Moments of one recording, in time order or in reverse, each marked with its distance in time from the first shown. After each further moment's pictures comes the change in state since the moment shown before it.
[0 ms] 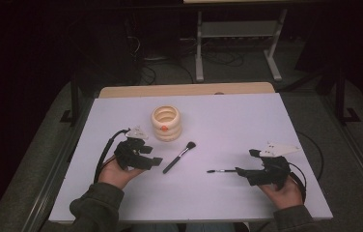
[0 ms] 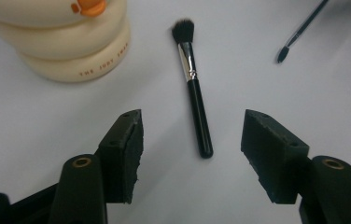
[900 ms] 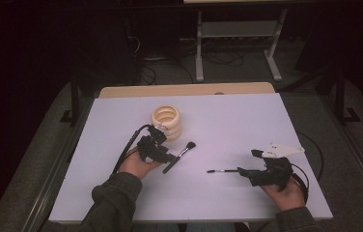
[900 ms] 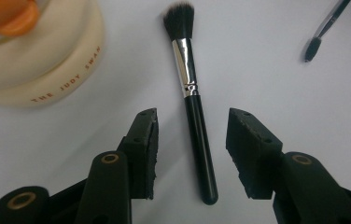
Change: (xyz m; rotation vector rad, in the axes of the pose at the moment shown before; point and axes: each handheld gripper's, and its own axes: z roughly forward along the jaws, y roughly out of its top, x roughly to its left) left arm -0.005 0.029 0.057 0.187 -0.013 0.011; right arm 0.000 -0.002 -0.005 -0.009 -0.014 0.003
